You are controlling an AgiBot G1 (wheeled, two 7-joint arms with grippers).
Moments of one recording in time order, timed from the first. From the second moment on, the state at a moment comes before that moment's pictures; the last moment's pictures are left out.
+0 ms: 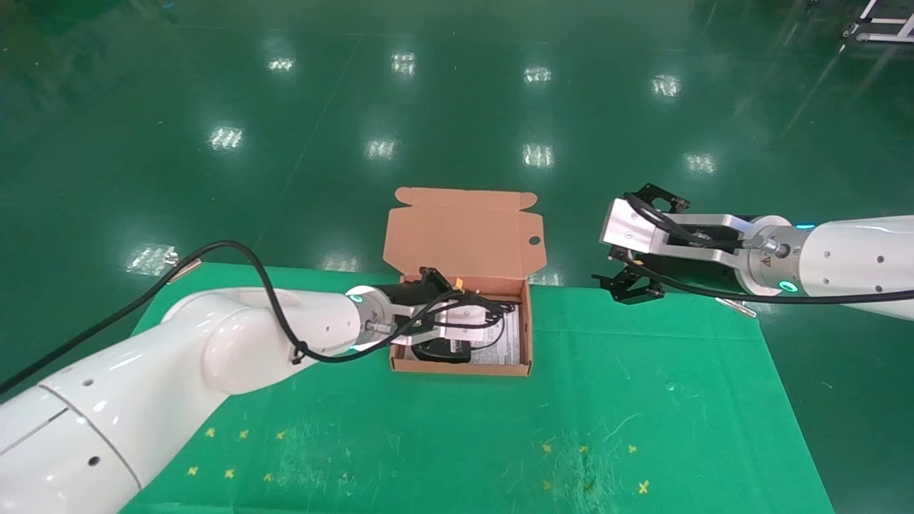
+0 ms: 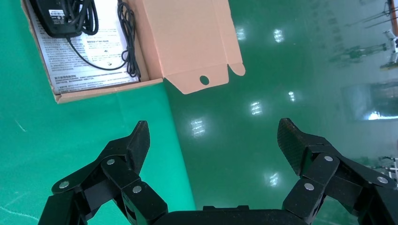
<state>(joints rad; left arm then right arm) -1.50 1.37 1.13 -0.75 1.99 0.54 -0.14 1.64 -0.83 -1.05 1.13 -1.78 -0.74 0.37</state>
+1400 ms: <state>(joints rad) -1.52 1.06 0.90 -1.07 1.82 0.80 -0.28 1.62 -0.74 -0.88 1.25 -1.59 -0.95 0.30</state>
